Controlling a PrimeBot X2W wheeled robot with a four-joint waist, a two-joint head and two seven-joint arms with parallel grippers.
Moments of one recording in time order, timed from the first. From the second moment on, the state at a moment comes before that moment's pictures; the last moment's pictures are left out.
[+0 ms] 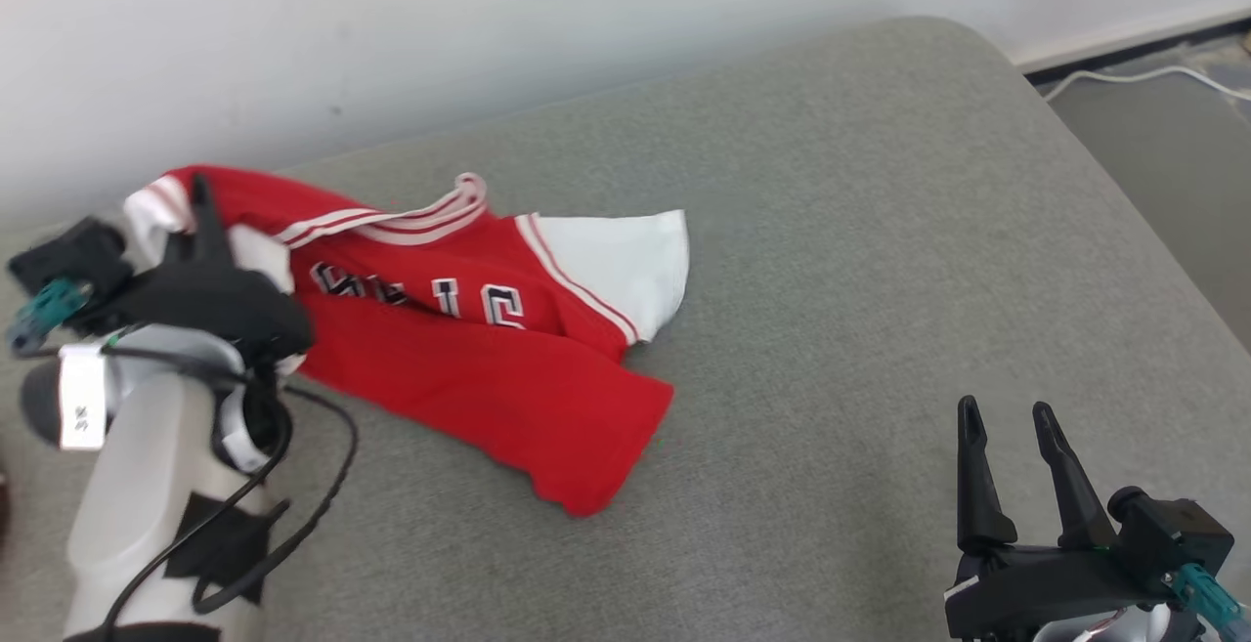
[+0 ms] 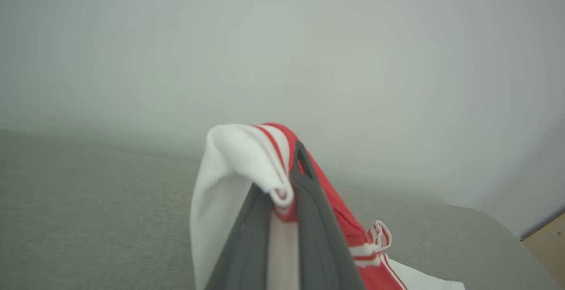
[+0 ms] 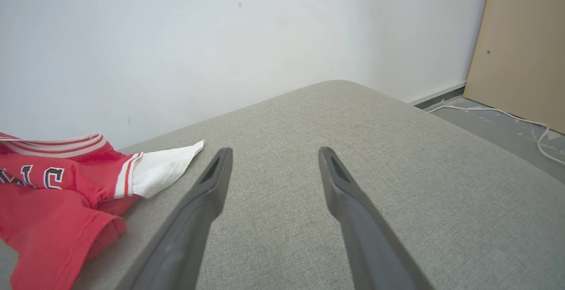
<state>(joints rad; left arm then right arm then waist) -0.73 0.07 -0.06 0.72 -0.37 0.12 -0.16 0.04 -0.07 0.05 0.00 0.38 -0.12 -0.18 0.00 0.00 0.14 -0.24</state>
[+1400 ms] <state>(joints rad) -0.10 0.05 -0.14 0.20 -0.29 -0.01 -0.23 0.08 -0.08 0.06 -0.01 0.36 -0.12 -0.16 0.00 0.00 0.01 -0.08</state>
